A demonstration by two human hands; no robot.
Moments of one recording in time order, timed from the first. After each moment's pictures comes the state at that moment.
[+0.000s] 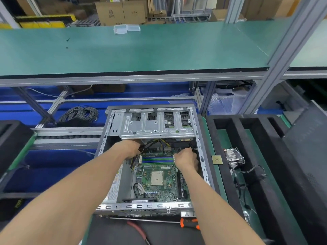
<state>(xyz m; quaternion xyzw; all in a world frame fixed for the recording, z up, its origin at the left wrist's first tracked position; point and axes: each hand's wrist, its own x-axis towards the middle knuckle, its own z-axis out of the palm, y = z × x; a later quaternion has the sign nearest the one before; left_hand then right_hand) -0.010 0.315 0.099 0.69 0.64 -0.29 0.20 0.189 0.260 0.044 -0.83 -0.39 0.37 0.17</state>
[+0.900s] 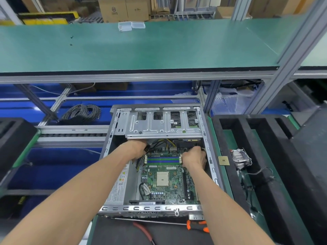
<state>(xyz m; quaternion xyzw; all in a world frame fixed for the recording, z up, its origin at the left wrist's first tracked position) -0.015 0.319 0.087 0.74 0.59 -0.28 0.18 0.185 0.268 0.045 -0.84 -0.38 0.34 0.20</state>
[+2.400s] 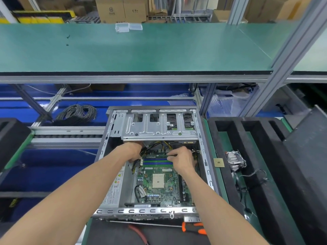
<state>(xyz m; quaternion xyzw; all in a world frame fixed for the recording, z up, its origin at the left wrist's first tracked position) -0.015 0.329 0.075 0.72 0.58 -0.35 0.16 0.172 0.261 0.057 -0.76 -0.51 0.36 0.18</state>
